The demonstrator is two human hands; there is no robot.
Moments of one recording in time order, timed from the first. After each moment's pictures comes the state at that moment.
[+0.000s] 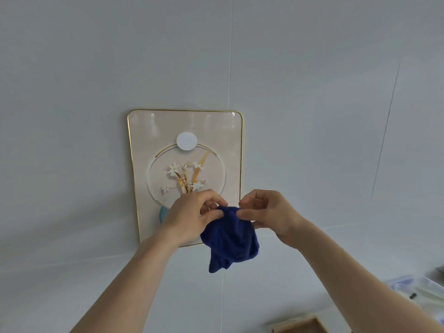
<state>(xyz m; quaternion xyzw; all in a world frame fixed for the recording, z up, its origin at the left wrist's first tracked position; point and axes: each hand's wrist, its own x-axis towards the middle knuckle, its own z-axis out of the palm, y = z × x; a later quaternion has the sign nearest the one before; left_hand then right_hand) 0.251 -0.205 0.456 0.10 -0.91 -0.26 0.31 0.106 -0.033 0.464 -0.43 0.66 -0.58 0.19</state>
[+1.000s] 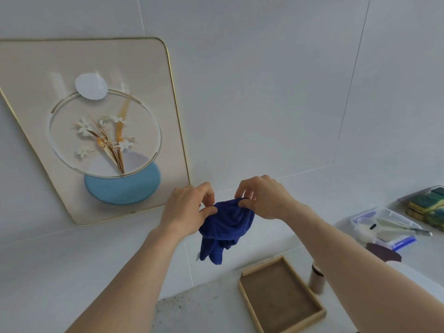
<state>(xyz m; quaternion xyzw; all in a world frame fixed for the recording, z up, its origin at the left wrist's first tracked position) 0.129 -0.133 0.361 0.16 -0.96 -0.12 0.22 -0.012 0.035 0.376 -0.45 0.87 -0.22 0.00</state>
